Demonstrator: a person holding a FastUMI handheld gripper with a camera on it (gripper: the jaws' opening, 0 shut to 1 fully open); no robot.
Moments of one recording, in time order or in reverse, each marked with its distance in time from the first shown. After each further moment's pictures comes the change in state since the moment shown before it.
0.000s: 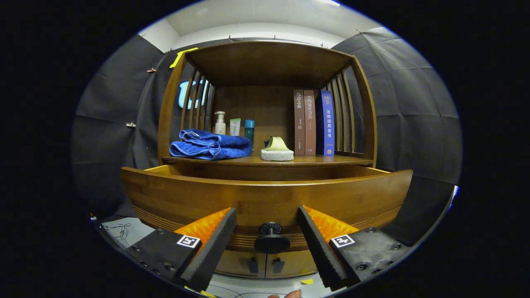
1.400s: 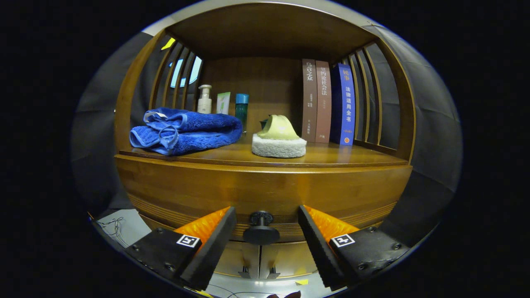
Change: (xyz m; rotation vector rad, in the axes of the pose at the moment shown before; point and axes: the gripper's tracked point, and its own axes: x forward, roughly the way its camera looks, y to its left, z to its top) arm 0.091 -0.016 -0.012 0.002 0.166 -0.020
